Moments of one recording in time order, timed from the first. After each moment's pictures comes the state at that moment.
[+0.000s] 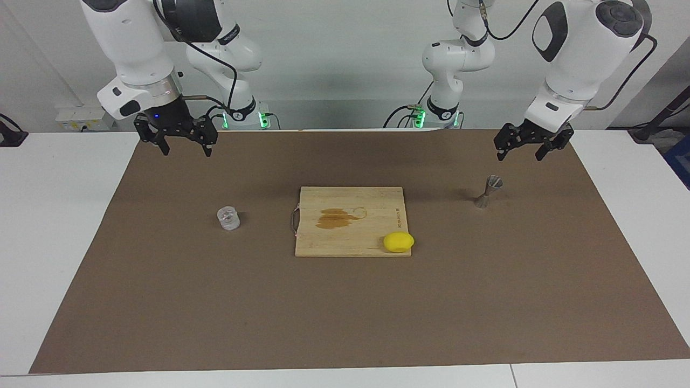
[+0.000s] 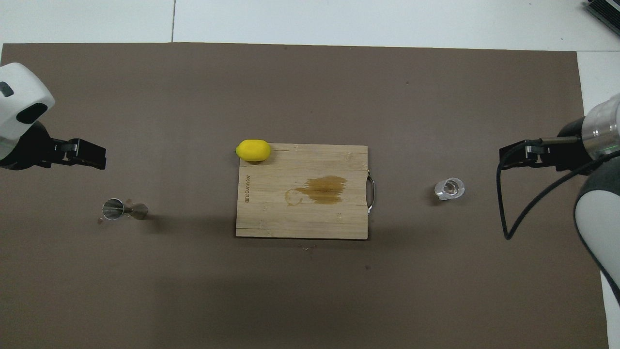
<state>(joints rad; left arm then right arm) 0.02 -0.02 -0.12 -1.68 0.01 1.64 -0.01 -0.05 -0.03 0.12 -1.66 -0.03 1.62 0.13</state>
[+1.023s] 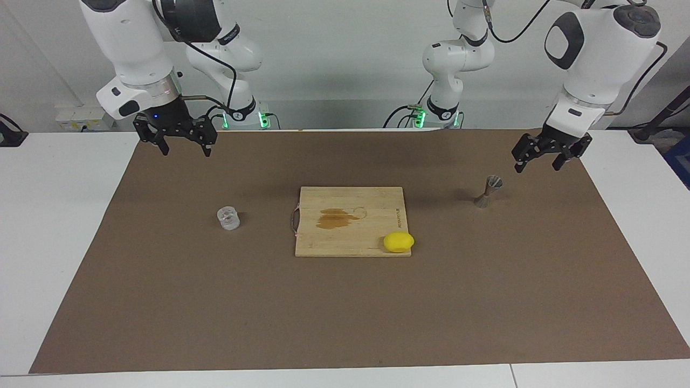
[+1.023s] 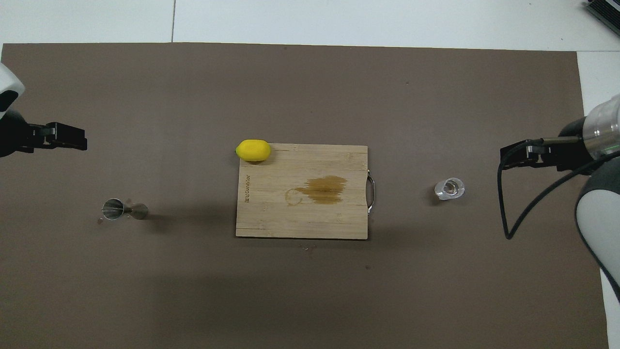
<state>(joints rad) 0.09 0.00 -0.10 -1.72 0.01 1.80 -0.02 -0.05 -0.03 0.12 -1.66 -0.03 1.62 0.13</state>
